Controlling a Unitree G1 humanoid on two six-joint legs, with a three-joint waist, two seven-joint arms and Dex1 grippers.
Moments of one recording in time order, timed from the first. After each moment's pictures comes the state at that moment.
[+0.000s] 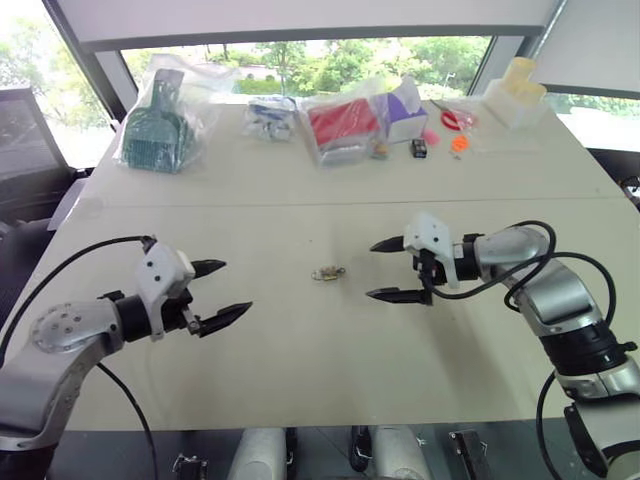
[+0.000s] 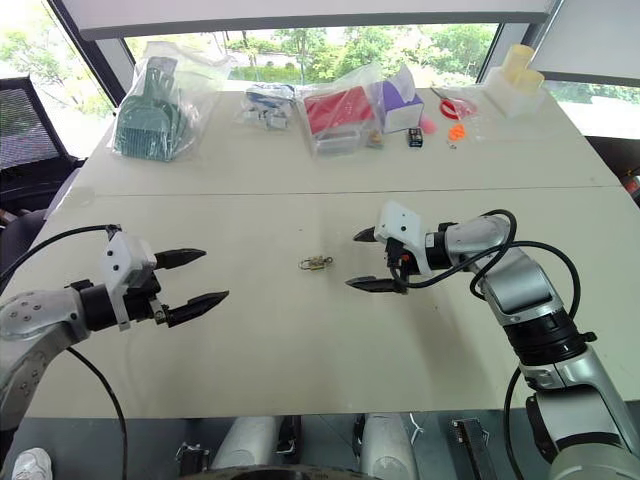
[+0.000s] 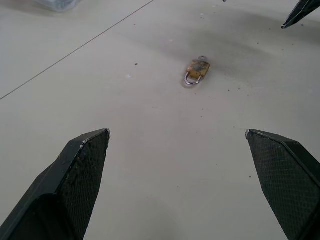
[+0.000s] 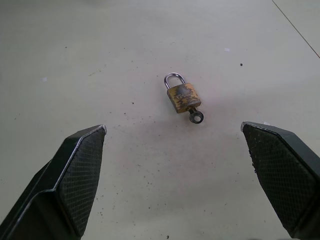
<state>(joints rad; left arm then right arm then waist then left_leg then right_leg) 0.04 0.81 0.24 -0.50 -0.55 0.54 -0.85 -0.54 -0.74 0.20 -0.07 0.27 0.44 1.19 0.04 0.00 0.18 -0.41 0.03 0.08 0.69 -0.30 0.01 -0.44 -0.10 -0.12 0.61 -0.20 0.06</state>
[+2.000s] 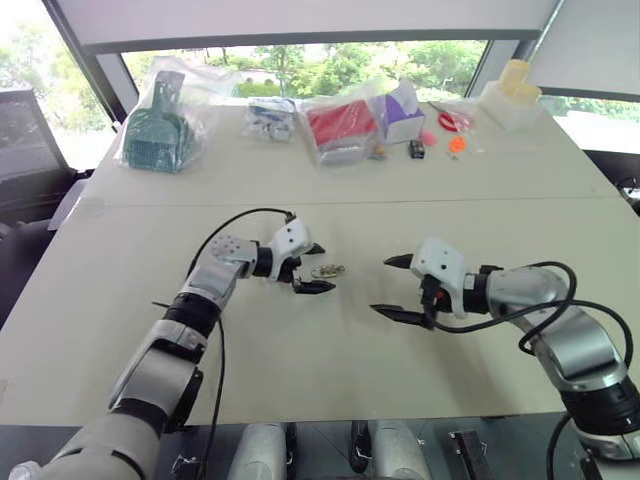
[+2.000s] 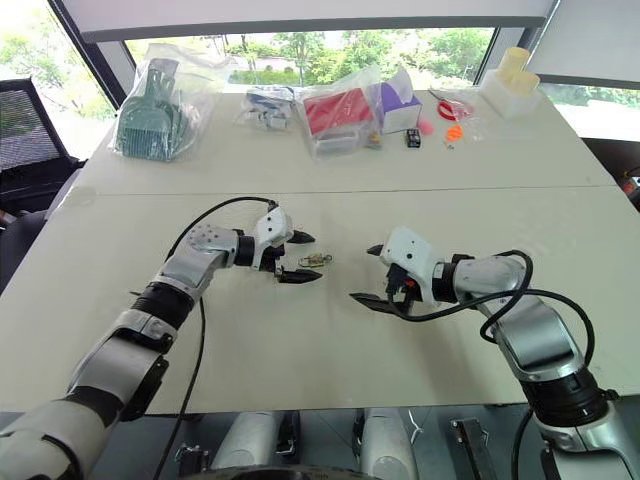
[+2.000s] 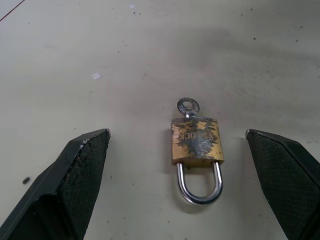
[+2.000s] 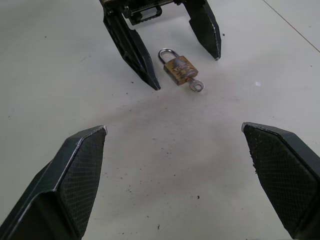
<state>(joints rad) -0.81 0.31 -0.31 0.74 -0.06 -0.04 -1.13 -0.27 -0.74 0.07 -0.42 0.25 0.63 0.93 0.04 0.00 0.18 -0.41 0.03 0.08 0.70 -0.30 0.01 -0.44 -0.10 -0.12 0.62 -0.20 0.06</state>
